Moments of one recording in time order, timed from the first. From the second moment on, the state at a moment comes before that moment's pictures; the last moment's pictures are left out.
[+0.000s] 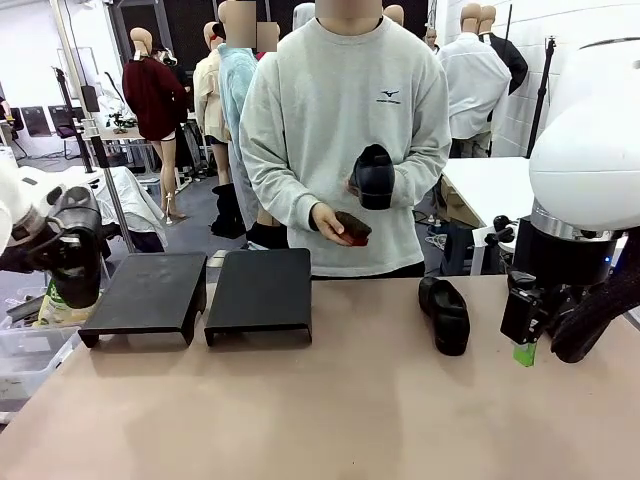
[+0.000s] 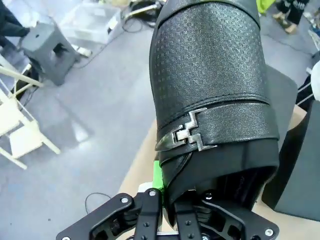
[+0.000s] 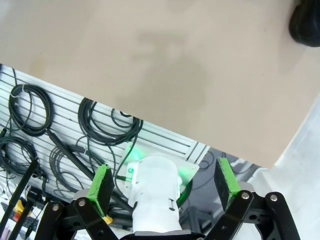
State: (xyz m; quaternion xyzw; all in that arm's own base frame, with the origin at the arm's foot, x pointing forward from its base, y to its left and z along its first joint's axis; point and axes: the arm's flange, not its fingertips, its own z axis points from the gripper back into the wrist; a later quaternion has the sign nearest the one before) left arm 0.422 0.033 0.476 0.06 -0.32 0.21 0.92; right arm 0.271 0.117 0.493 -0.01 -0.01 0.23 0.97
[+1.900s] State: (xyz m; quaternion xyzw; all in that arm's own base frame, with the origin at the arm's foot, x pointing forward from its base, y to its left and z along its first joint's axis) left arm 0.506 0.072 0.452 -0.04 -0.20 0.09 0.98; right arm 0.271 0.117 0.493 -0.01 -0.01 0.23 0.97
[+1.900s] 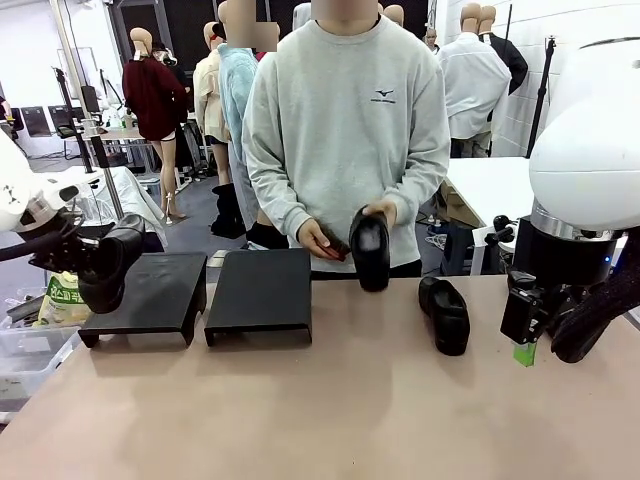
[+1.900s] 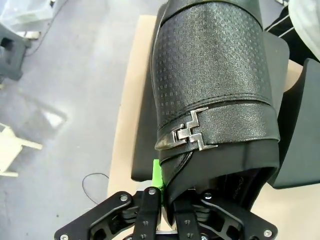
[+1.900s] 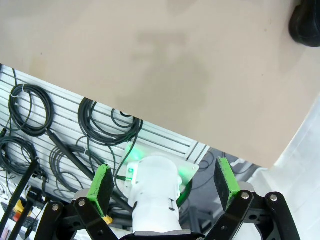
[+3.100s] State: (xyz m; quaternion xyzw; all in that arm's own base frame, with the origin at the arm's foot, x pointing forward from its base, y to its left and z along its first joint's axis) left arm 0.524 0.086 0.416 -0.02 -0.22 0.10 0.97; right arm 0.271 0.117 0.493 -0.01 -0.01 0.23 0.97
